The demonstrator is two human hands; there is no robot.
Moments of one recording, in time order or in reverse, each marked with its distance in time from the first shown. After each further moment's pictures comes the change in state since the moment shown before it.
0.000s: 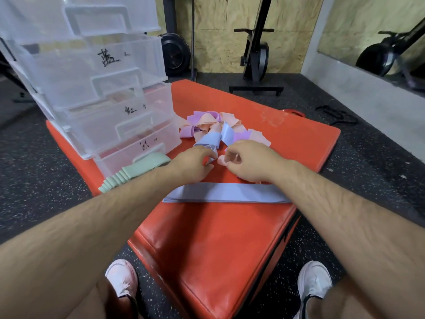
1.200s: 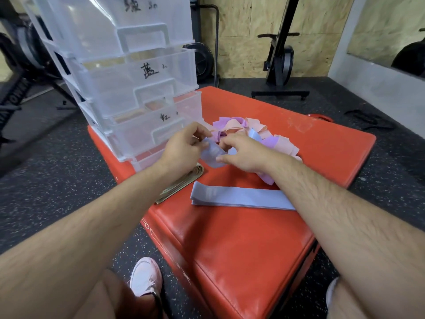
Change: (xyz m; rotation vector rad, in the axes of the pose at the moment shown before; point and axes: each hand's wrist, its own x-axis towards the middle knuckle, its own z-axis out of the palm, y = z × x) left_hand -0.048 -0.015 -0.066 -0.546 0.464 -0.217; right_hand 0.051 -0.057 0.005 0.336 -0.023 -0.138
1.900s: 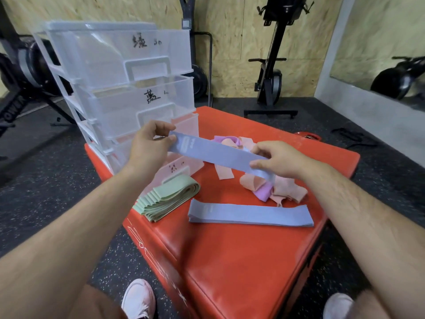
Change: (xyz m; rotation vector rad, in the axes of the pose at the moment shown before) left_hand 0.015 0.005 -0.060 -0.292 0.304 -0.075; right_hand -0.038 0.035 -0.071 -0.016 0.093 0.167
